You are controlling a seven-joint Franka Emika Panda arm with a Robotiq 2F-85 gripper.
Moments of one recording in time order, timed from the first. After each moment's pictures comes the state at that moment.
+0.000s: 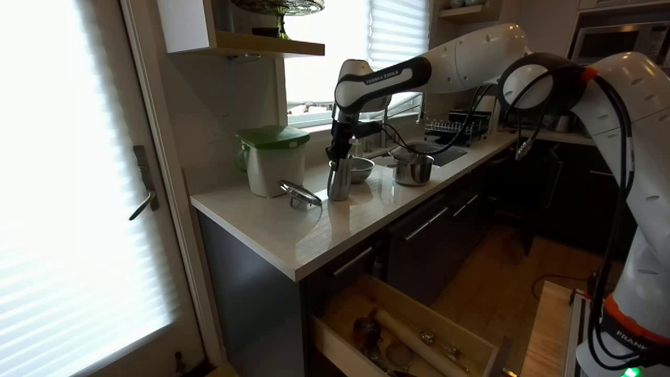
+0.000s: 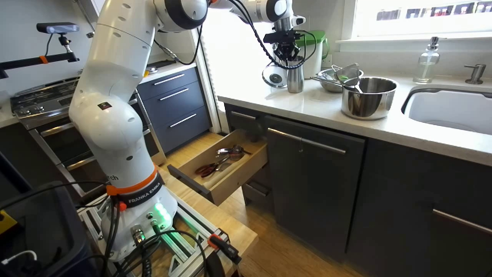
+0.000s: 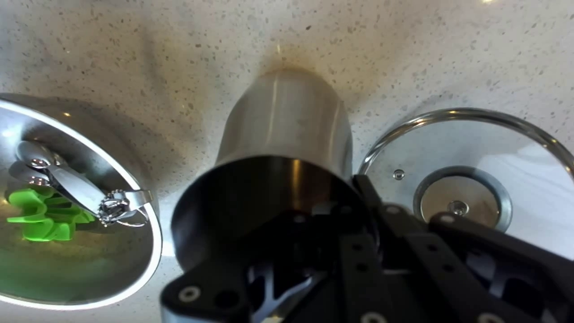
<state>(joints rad) -0.03 0.62 0.00 -1.22 0.02 2.06 -0.20</state>
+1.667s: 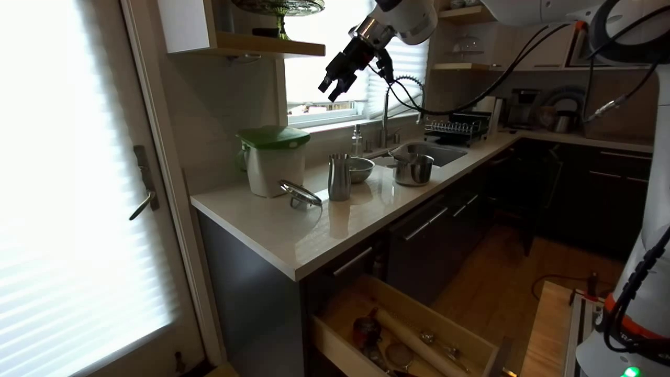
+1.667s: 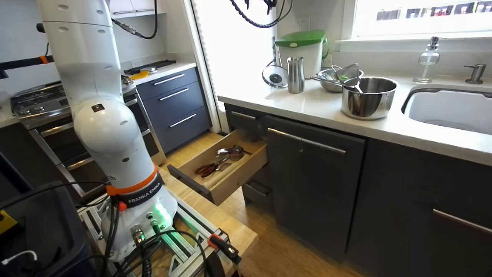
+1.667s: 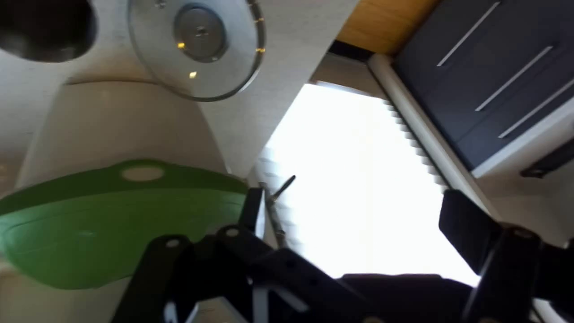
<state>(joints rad) -0.16 0.16 0.14 -1.45 0.61 2.01 -0.58</state>
